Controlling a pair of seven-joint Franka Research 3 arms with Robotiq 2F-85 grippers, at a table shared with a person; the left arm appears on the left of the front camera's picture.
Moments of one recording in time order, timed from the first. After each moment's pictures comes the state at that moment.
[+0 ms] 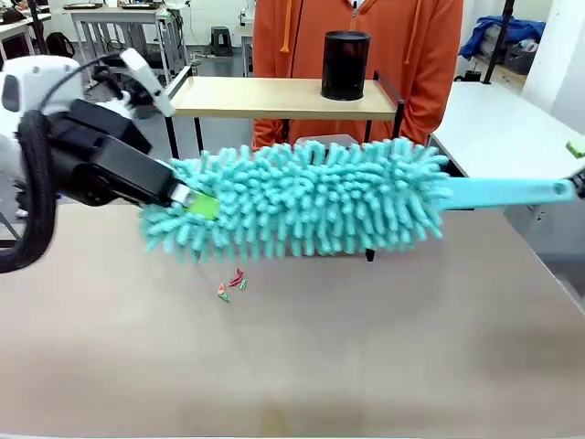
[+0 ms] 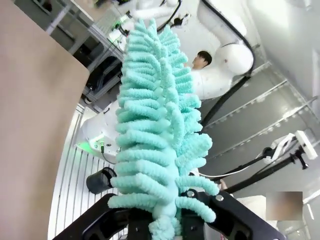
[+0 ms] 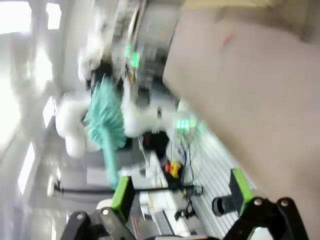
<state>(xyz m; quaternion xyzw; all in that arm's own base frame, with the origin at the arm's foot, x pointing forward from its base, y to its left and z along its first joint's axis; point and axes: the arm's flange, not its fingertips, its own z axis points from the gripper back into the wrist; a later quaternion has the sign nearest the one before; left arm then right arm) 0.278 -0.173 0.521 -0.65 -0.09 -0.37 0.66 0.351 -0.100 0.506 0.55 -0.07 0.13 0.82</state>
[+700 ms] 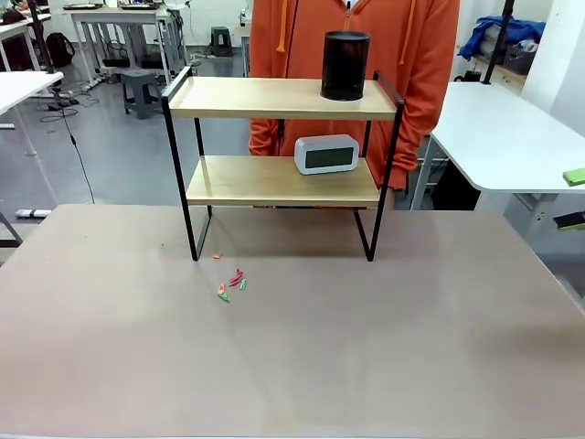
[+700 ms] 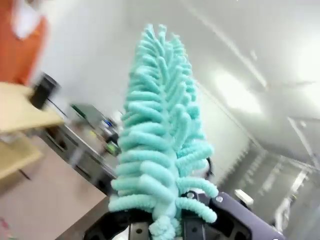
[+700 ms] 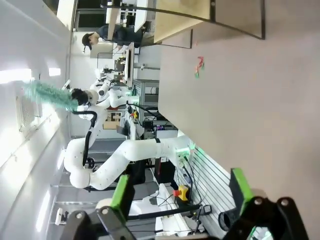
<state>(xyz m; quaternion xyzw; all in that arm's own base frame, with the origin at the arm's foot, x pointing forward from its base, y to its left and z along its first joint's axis) 0.280 0.084 0.608 -0.71 -0.40 -0.19 0.55 0.347 -0.121 0.472 0.56 -0.08 0.04 0.82</state>
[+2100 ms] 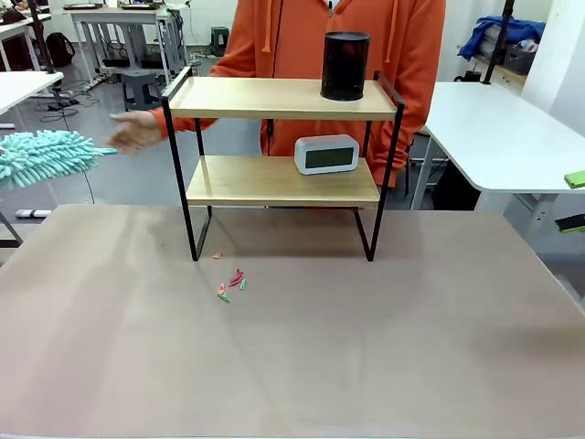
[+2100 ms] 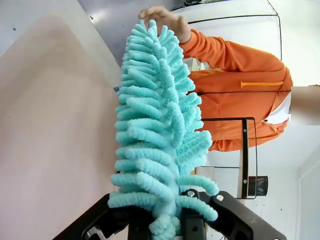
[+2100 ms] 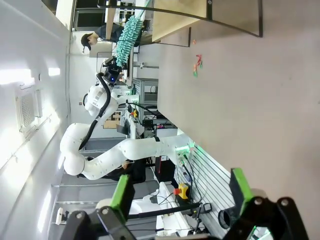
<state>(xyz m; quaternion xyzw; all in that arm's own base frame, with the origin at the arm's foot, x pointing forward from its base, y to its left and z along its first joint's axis) 0.385 0.145 0.447 -0.47 -0.34 0.33 0.75 0.347 -0.124 0.468 0.56 -0.07 0.03 0.82</state>
